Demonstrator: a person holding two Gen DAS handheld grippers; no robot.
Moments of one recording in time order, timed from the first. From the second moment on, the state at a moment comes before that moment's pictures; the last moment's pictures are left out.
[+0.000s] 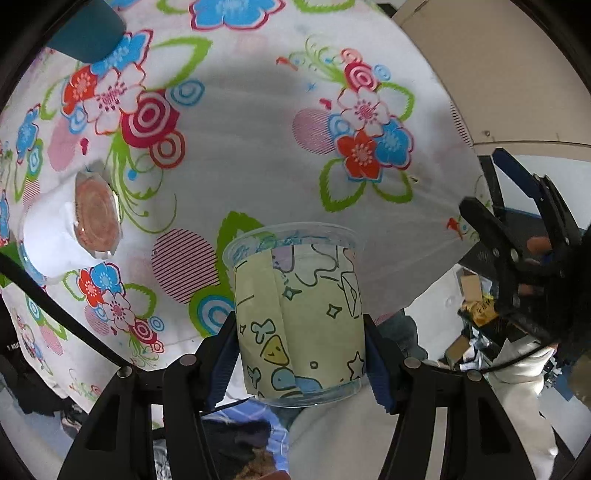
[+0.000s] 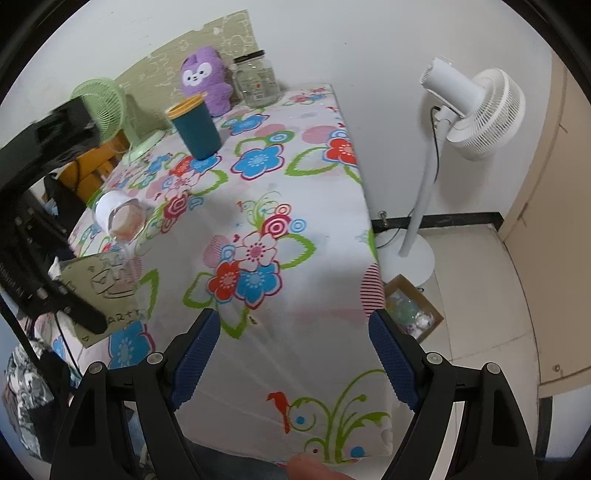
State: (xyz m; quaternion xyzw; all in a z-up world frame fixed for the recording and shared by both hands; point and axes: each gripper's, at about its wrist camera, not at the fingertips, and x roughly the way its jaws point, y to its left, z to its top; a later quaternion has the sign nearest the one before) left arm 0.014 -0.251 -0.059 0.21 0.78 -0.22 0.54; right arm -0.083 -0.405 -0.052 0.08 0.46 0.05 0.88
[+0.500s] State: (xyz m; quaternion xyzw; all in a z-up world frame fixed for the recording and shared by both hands) left arm 0.028 -0.287 -0.093 0.25 0.82 -0.22 0.46; right arm -0.108 -0.377 -0.045 0.03 0.43 0.13 0.90
